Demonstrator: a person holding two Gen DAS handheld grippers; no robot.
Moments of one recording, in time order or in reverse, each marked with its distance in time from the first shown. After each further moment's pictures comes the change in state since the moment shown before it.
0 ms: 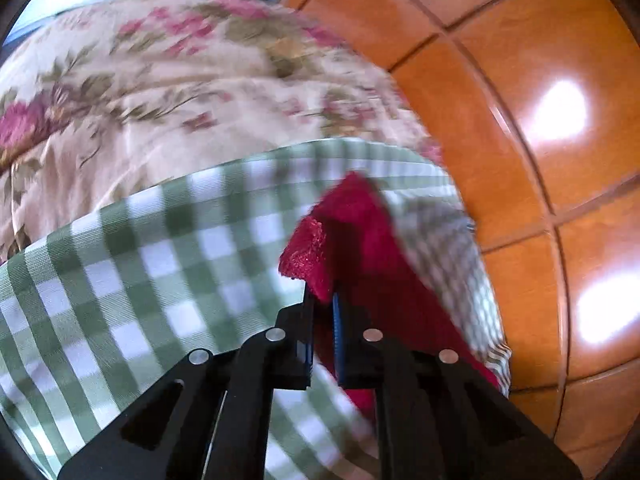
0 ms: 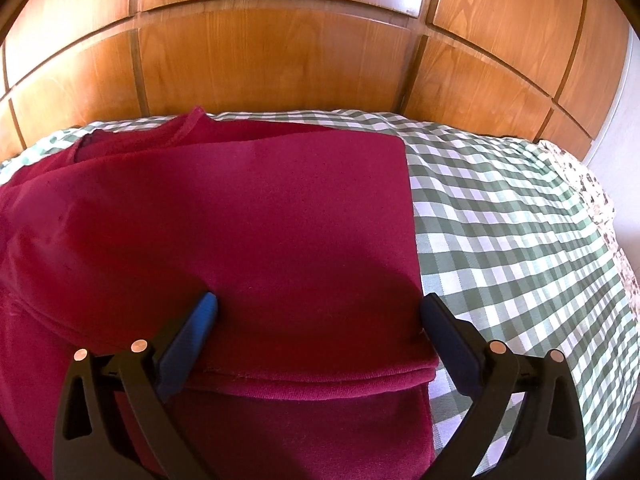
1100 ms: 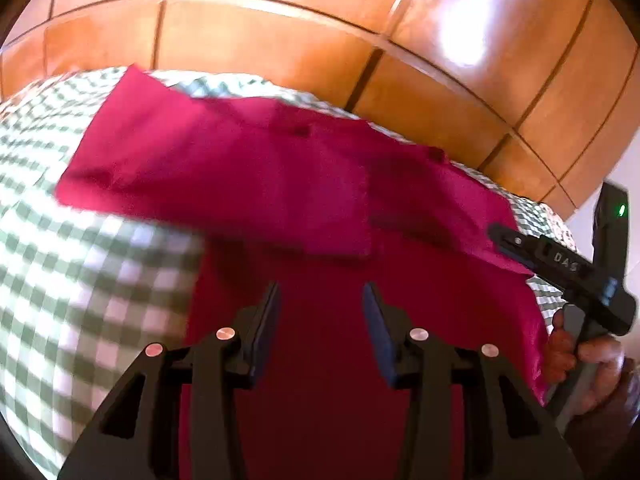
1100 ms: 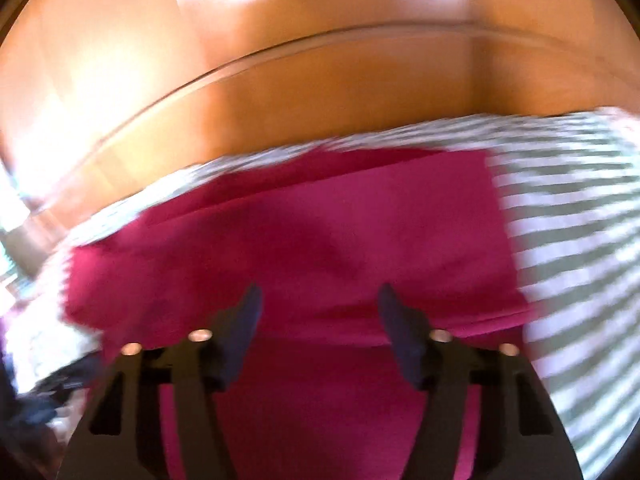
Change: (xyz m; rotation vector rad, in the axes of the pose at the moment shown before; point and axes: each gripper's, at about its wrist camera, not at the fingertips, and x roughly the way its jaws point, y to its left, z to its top) left arm -0.027 -0.175 -0.315 0.900 0.267 -0.283; right arm -0.059 0.059 0.005 0.074 0.045 0.553
